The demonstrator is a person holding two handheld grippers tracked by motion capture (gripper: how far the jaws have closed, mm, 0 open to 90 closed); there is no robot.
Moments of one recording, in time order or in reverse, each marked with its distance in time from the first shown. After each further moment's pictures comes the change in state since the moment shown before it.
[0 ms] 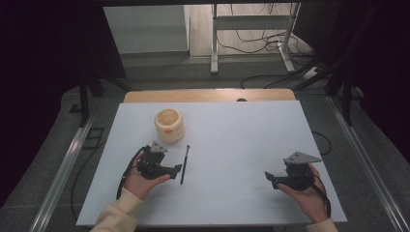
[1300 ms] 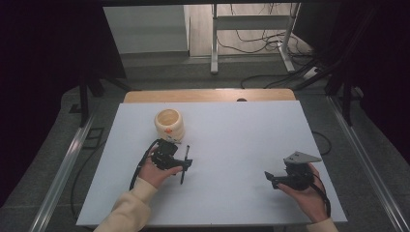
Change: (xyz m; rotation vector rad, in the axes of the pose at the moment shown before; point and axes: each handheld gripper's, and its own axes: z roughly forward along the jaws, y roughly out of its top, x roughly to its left) left arm -0.006 0.033 0.037 0.098 -0.045 -0.024; right arm -0.001 0.000 0.001 0.001 -0.001 0.003
